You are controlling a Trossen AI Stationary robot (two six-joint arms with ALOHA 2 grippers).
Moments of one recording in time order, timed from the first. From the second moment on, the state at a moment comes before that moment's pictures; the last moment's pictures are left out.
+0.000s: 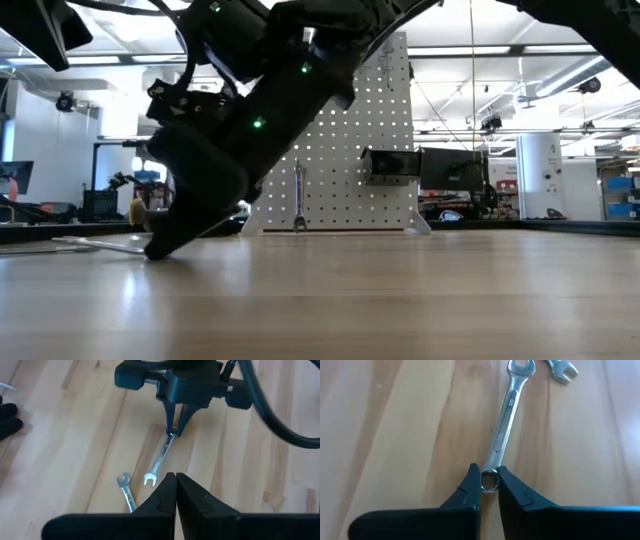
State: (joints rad) left arm -0.69 1.07 0.96 -1.06 -0.41 -0.90; right arm 0.17 2.48 1.82 -0.27 0.04 -0.01
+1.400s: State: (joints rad) left arm -0.44 1.69 0.61 0.14 -0.46 -0.54; right arm 0.23 1.92 1.30 -0.43 0.10 0.11
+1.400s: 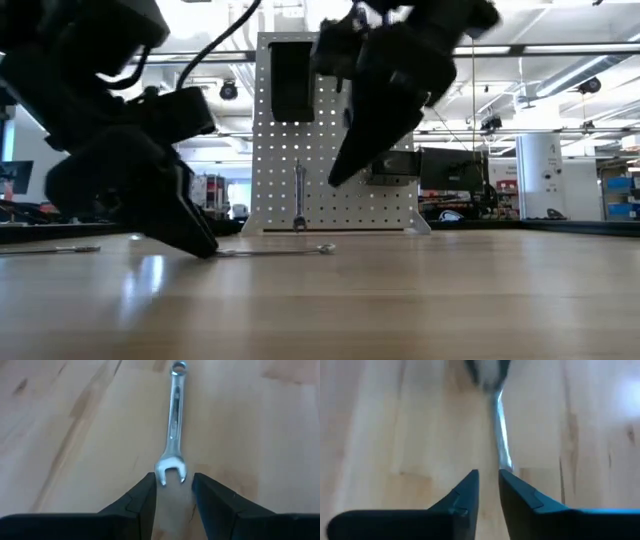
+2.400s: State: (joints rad) left arm -0.38 1.81 0.68 0.16 -0.39 -0.61; right arm 0.09 1.82 0.70 0.39 -0.14 1.00
